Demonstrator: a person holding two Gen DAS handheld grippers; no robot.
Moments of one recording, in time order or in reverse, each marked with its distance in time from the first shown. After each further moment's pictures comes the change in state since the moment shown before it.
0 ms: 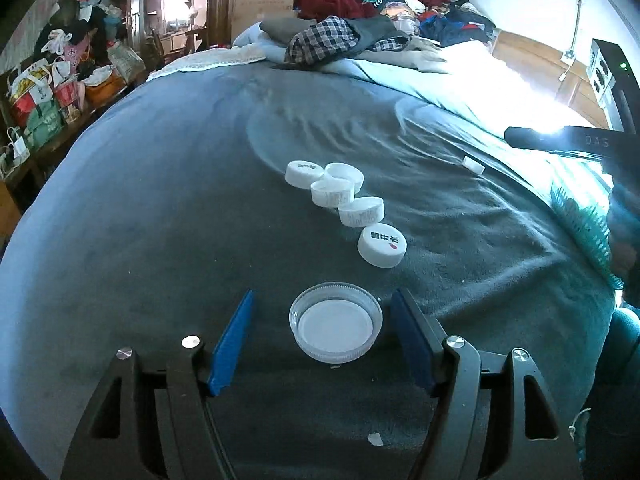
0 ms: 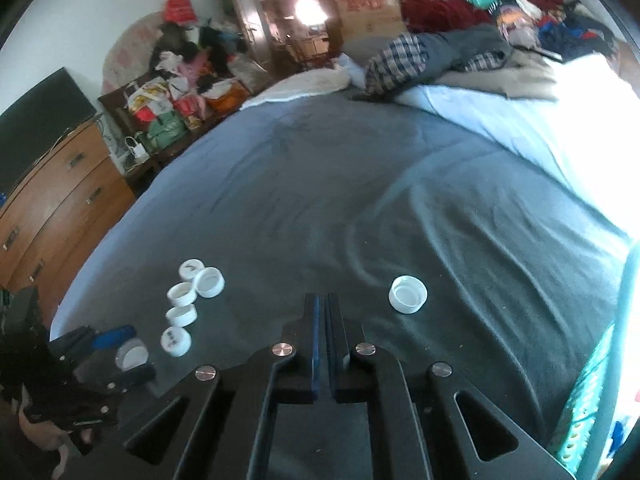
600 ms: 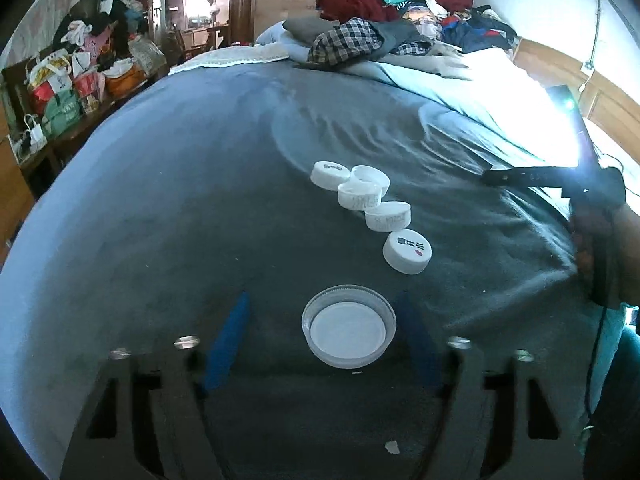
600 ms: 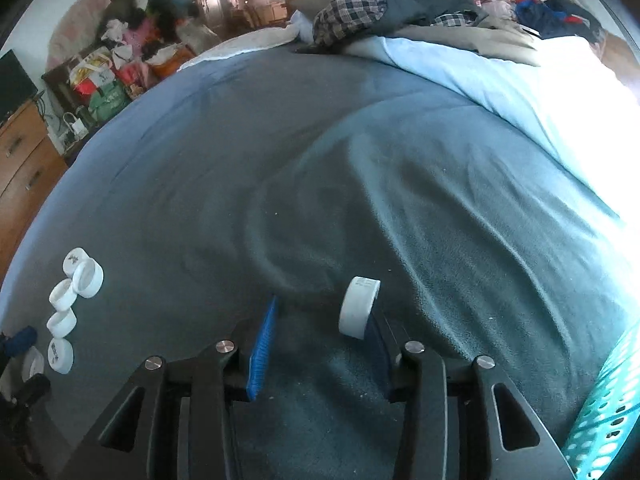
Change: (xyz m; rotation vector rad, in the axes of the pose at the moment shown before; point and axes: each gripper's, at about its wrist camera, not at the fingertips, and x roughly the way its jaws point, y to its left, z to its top) left arm 0.005 0.007 0.001 -0.047 -0.011 0.069; right arm 0.079 -0.049 -0.001 0.043 0.139 -0.163
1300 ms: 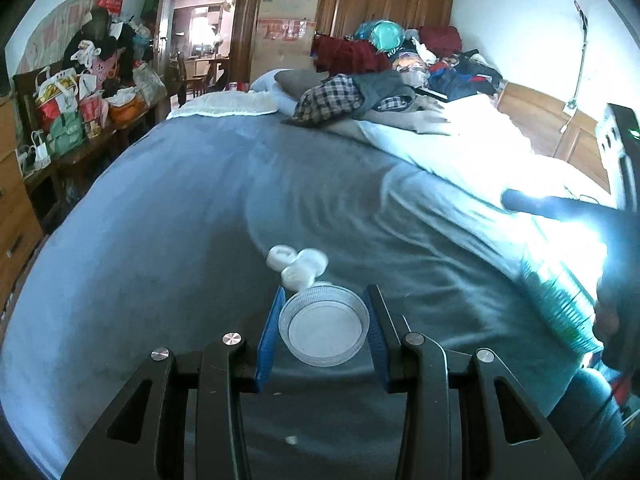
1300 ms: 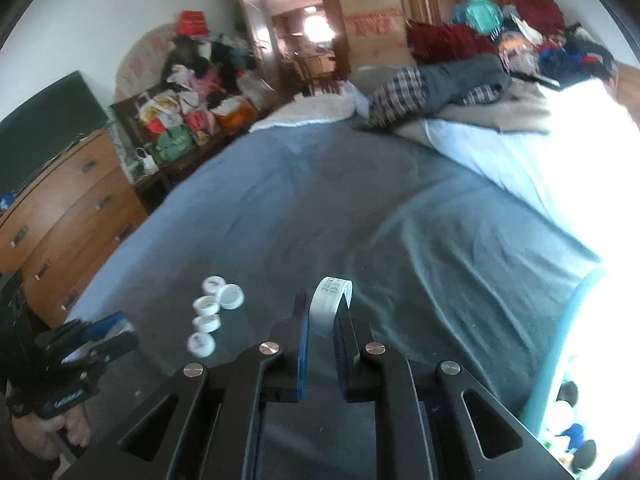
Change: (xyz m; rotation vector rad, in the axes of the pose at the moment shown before) left arm -0.069 -0.037 0.038 -0.045 -0.151 -0.056; right arm -0.156 0.036 -0.008 -0.090 -0.213 0.170
